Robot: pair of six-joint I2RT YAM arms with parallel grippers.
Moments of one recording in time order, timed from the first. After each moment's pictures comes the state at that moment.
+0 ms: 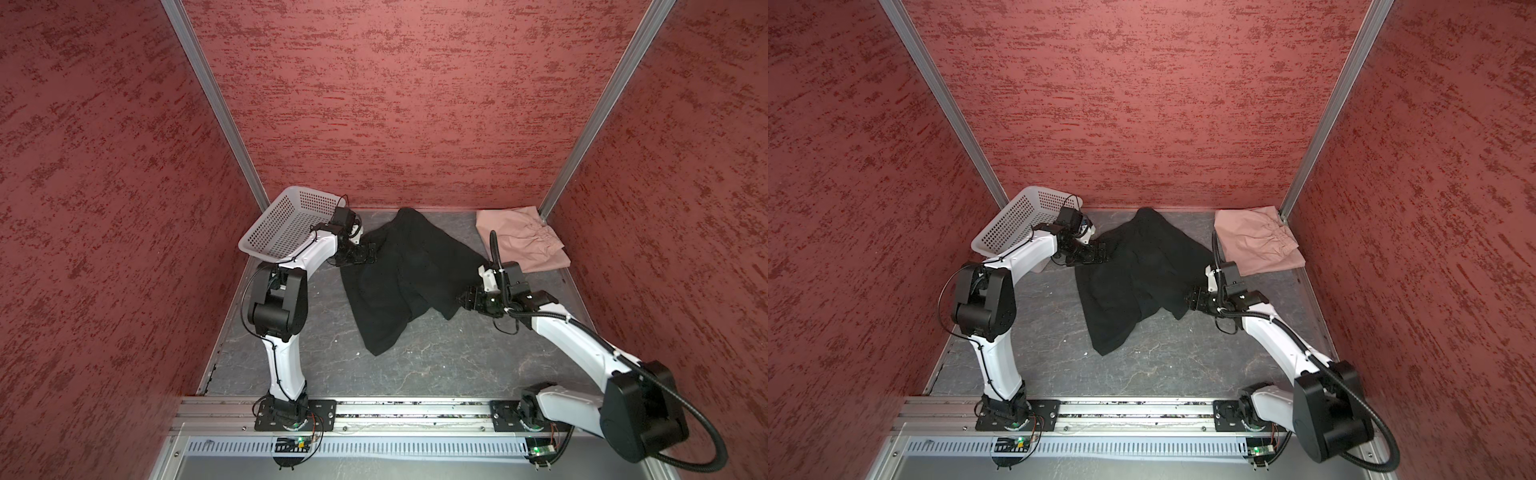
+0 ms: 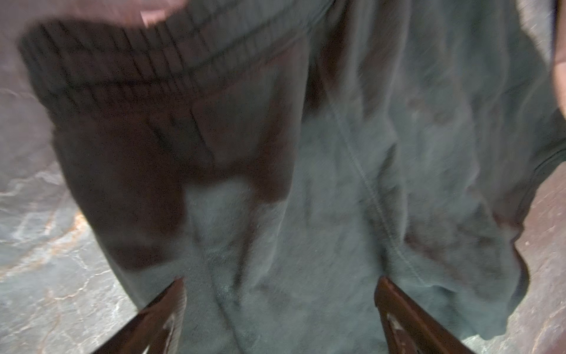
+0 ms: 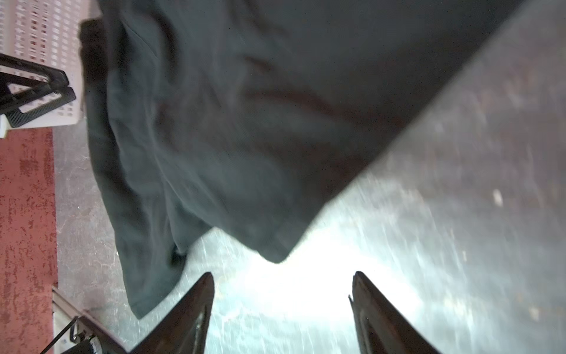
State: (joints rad) left arm -0.24 1.96 1.52 -0.73 0.27 -0.22; right arm 0.29 1.16 0.69 -0.48 -0.31 0.56
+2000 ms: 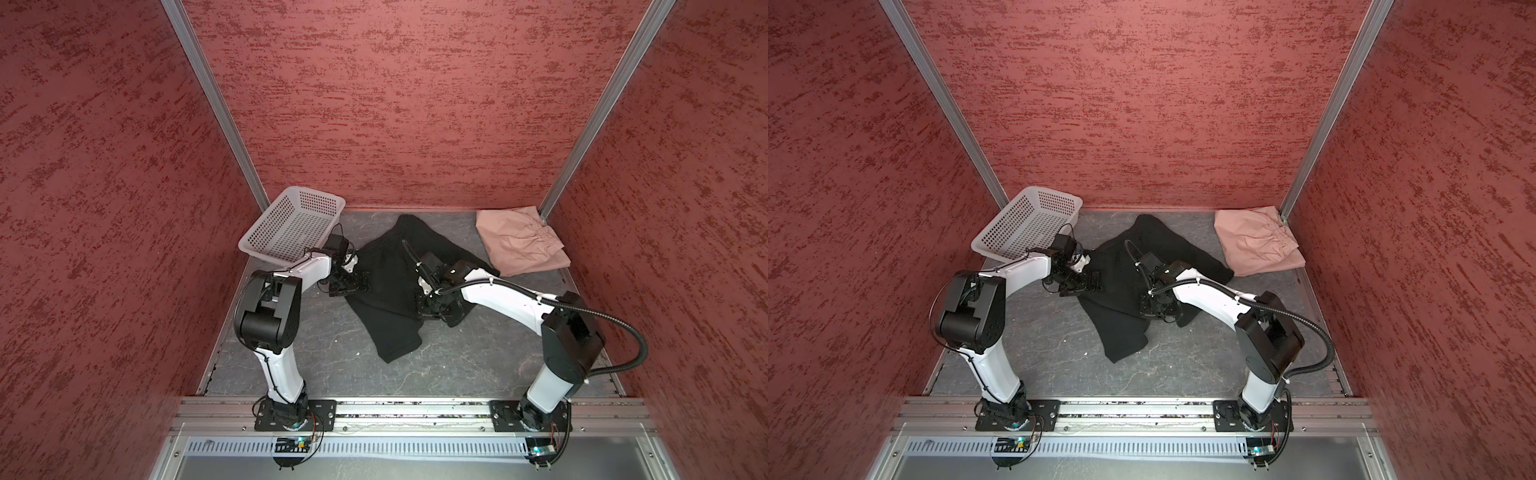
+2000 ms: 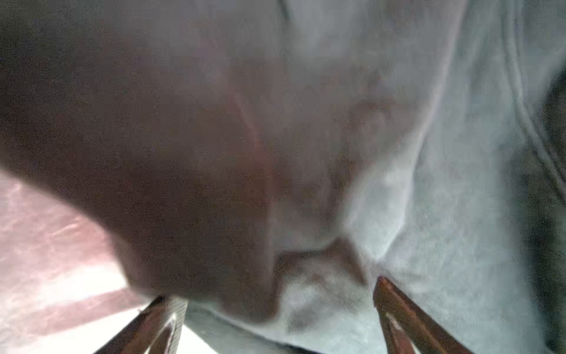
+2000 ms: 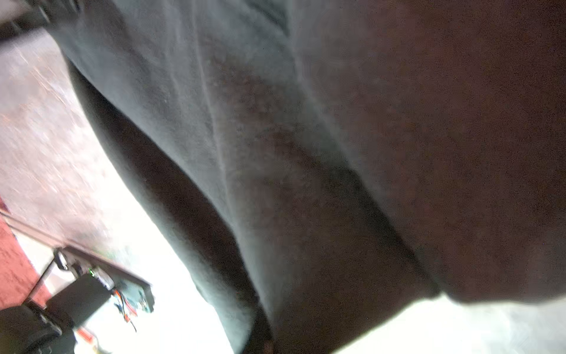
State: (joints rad) left arm -0.21 1.84 1.18 -0.68 0.33 -0.22; right arm 0.74 1.71 1.29 -0.92 -0.28 0.70
